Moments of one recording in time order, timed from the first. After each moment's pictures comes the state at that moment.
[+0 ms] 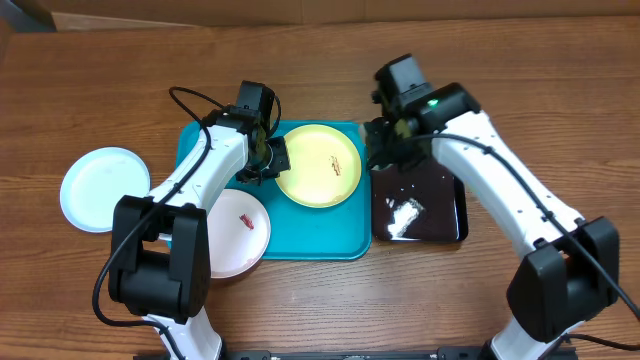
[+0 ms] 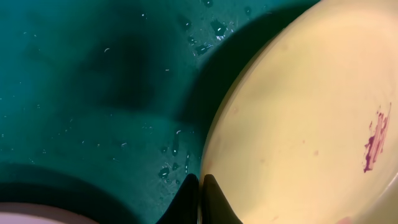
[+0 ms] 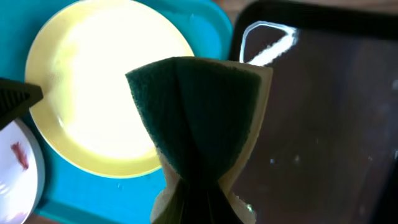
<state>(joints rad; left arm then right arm) -0.22 1.90 1.32 -0.78 0.08 -0.44 0.48 1.83 1.59 -1.01 -0.07 0.34</state>
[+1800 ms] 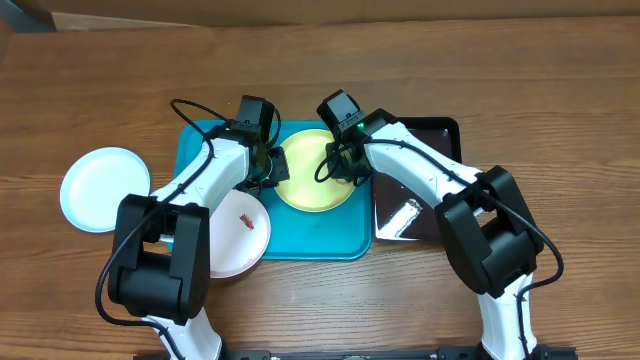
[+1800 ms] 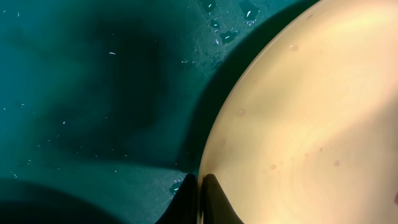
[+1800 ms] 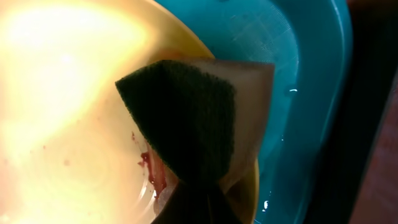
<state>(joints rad) -0.22 1.90 1.20 -0.66 0.06 -0.44 0.60 2.15 1.59 -0.77 0.02 0.48</state>
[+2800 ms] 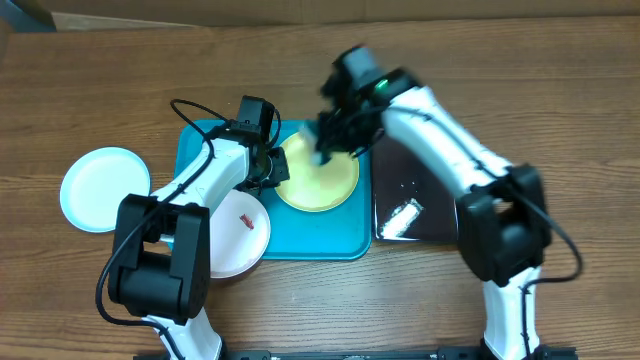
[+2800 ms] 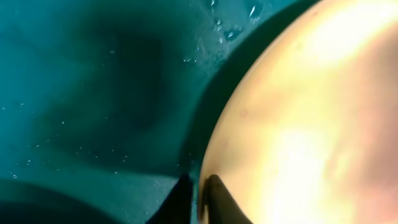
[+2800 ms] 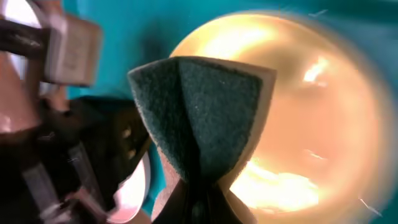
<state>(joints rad) -0.22 1.90 1.20 -0.65 0.06 -0.44 0.47 2.15 1.88 -1.00 -0.52 0.35</state>
